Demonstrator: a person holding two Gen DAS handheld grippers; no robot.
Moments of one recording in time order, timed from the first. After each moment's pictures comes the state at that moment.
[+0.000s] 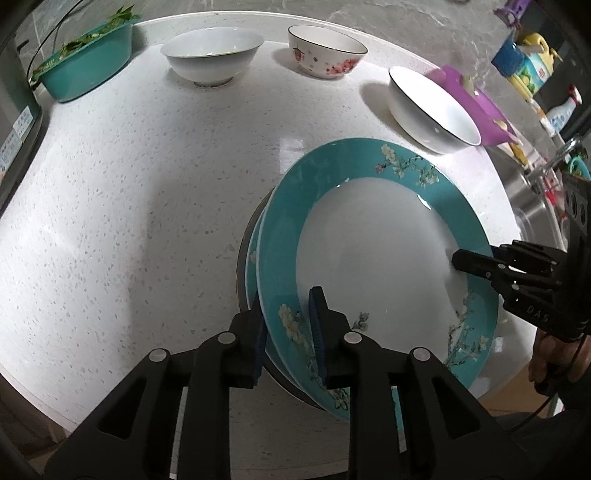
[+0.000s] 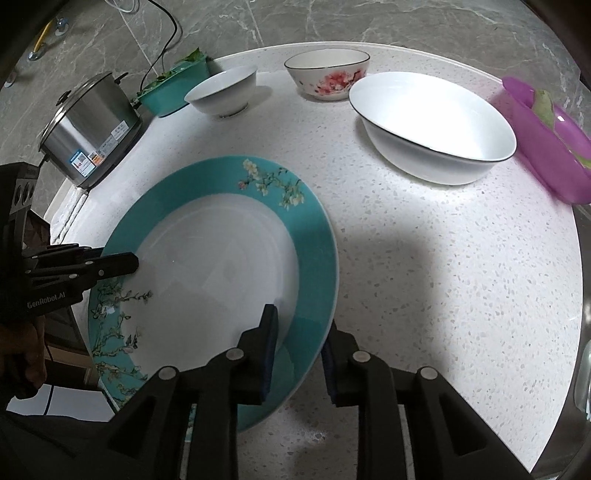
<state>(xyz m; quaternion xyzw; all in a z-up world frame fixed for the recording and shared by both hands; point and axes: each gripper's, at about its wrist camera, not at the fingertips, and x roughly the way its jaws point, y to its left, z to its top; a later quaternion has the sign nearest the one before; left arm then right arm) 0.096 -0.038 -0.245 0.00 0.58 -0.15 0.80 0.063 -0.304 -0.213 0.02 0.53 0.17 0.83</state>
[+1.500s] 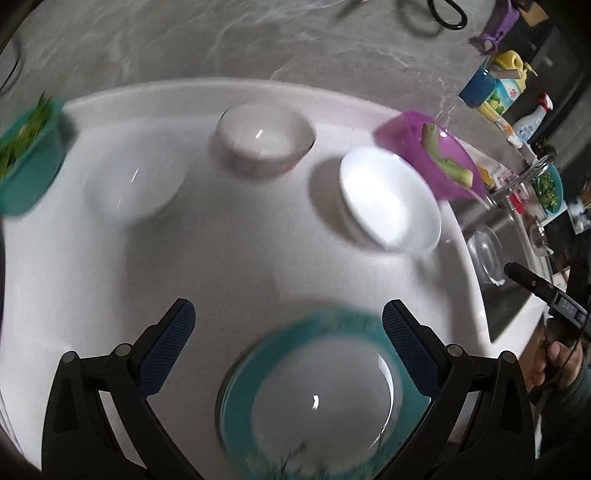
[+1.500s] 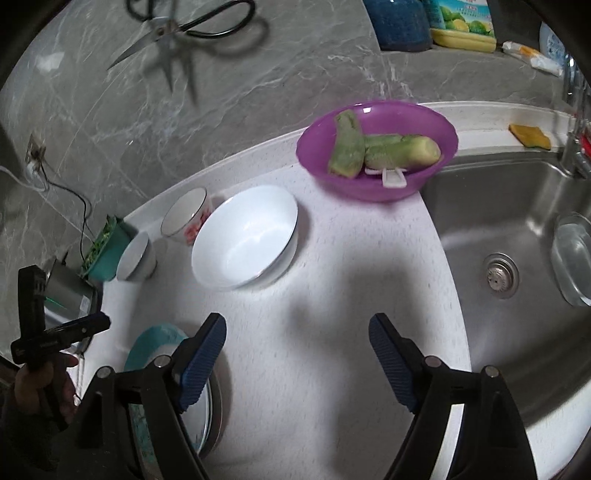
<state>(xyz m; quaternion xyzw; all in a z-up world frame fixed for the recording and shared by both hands) 0.234 -0.092 -0.164 0.01 0.54 -0.24 0.81 0.065 -0.465 -0.127 0.23 0.44 0.00 0.87</state>
